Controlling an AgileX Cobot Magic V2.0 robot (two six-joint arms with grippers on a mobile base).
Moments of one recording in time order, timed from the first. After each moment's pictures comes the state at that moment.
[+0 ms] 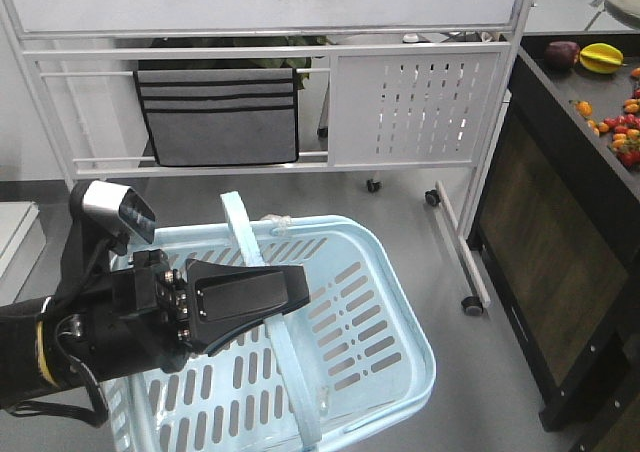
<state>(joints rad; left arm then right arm) -0.39 1.31 -0.56 1.05 -1.14 -1.93 0.05 -0.01 0.03 -0.23 0.19 0.36</state>
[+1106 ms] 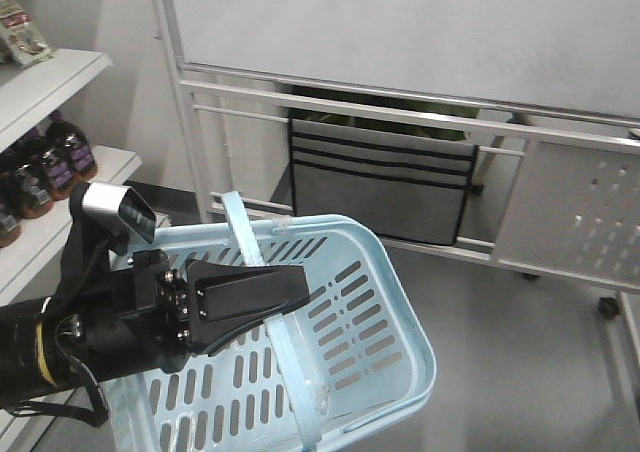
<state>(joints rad) -0.39 1.31 -0.56 1.05 -1.14 -1.93 0.05 -0.01 0.03 -0.23 0.19 0.36</state>
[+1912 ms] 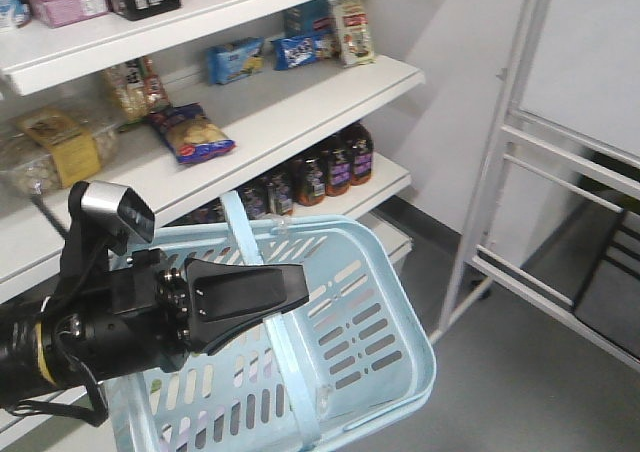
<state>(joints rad) -0.39 1.31 -0.56 1.05 -1.14 -1.93 0.05 -0.01 0.03 -0.23 0.19 0.36</state>
